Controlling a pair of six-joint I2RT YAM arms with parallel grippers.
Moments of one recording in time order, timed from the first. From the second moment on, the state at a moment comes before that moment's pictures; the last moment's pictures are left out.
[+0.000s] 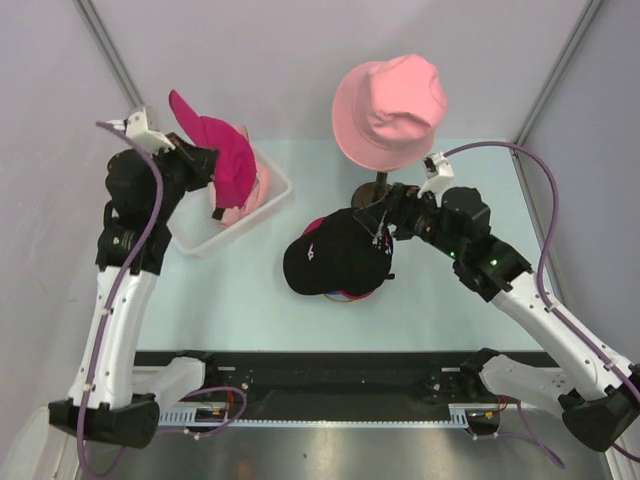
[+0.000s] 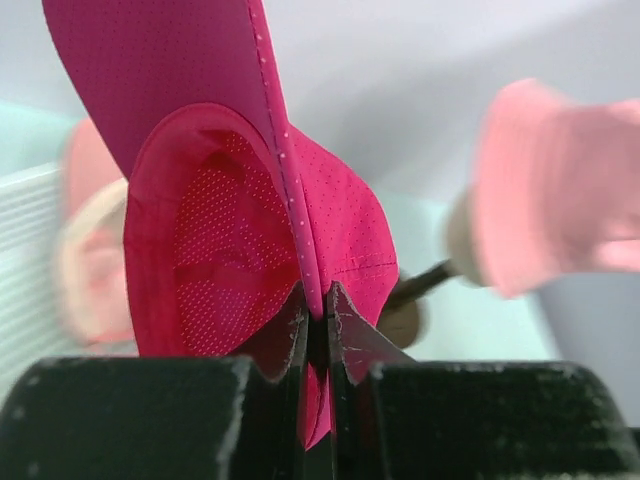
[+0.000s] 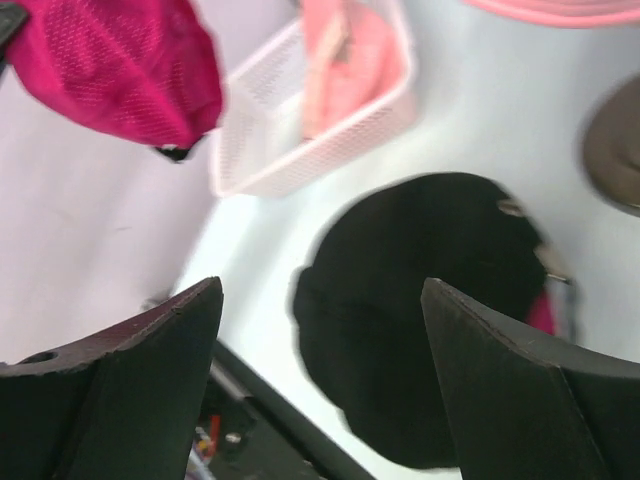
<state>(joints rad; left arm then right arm) -0.12 1.07 1.38 -0.43 0.06 -0.45 0.59 1.01 1.07 -0.28 -0.11 0.61</state>
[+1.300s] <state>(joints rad) -0.51 0.96 1.14 0.12 0.40 -0.87 0.72 1.06 1.12 0.09 -0.03 0.74</state>
